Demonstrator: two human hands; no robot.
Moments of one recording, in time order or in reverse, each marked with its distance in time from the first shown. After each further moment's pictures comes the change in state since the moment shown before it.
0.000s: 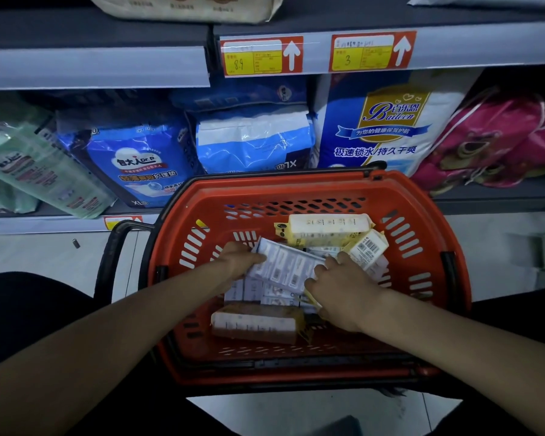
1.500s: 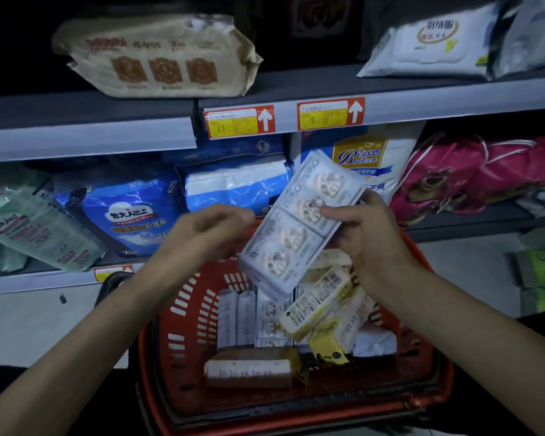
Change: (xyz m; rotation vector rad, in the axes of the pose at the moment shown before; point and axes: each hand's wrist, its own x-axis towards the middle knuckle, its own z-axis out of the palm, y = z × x) left_hand -0.148 0.095 -0.071 -0.040 -0.095 0.699; right_hand -0.050 0.068 -0.083 2.440 0.983 0.293
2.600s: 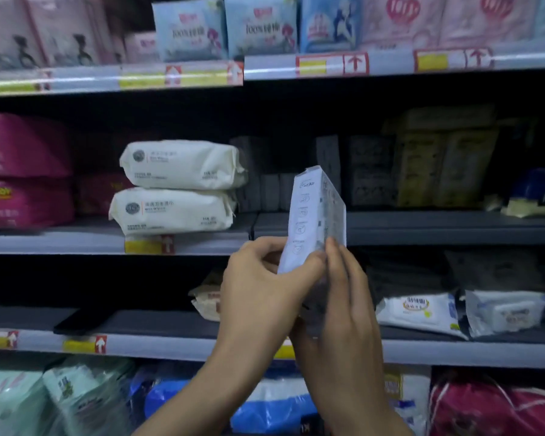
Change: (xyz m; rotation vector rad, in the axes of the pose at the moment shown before) left_hand -0.069 0.257 0.009 -0.132 0.589 0.643; right_hand -0.108 -0.146 0.126 -0.804 0.130 -1.392
